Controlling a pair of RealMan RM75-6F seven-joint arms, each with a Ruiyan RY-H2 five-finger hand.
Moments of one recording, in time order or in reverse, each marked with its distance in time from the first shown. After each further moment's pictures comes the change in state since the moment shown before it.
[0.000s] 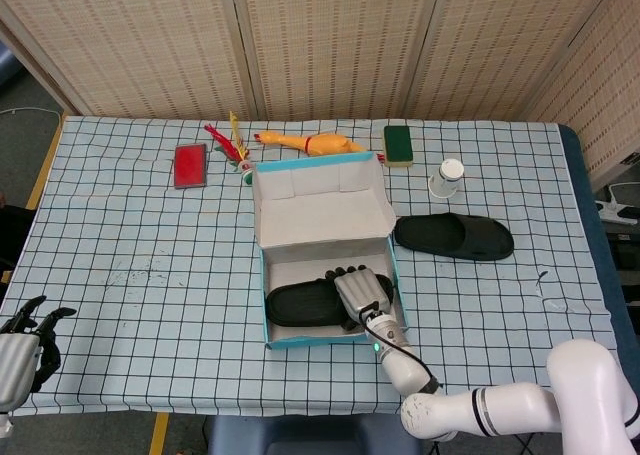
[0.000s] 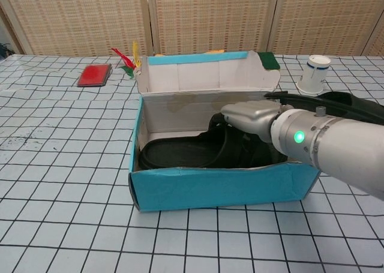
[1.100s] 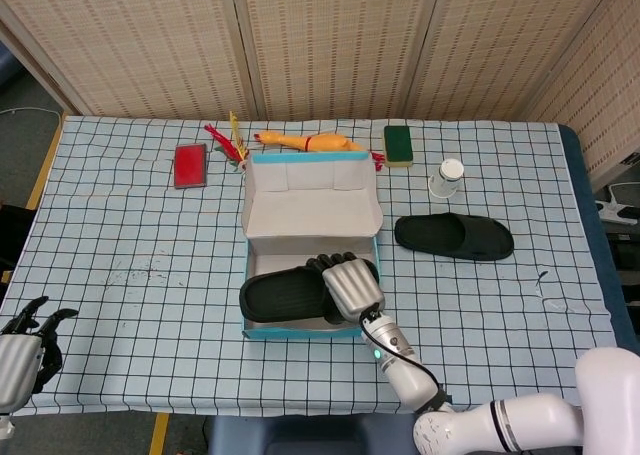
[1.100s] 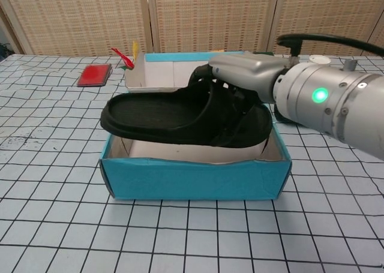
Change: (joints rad) left arm 0.002 -0.003 0.005 0.002 0.015 0.011 0.005; right arm -0.068 0.044 0.069 -0.184 -0.207 0.104 -0.030
